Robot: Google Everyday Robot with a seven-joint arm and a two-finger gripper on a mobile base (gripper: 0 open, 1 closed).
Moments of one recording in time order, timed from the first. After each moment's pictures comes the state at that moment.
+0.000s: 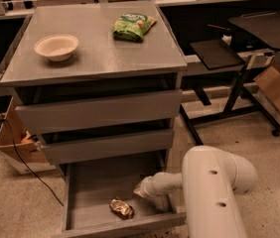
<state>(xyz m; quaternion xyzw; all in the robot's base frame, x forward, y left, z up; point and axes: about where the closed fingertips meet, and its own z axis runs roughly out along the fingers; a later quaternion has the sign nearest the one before) 0.610 0.002 0.168 -0.53 0.80 0.13 0.26</state>
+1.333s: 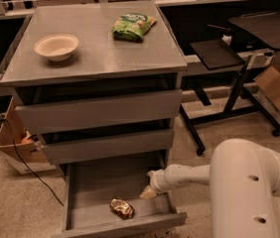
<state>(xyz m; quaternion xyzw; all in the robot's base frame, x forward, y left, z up) 0.596 -0.035 0.256 -0.56 0.77 0.13 0.26</state>
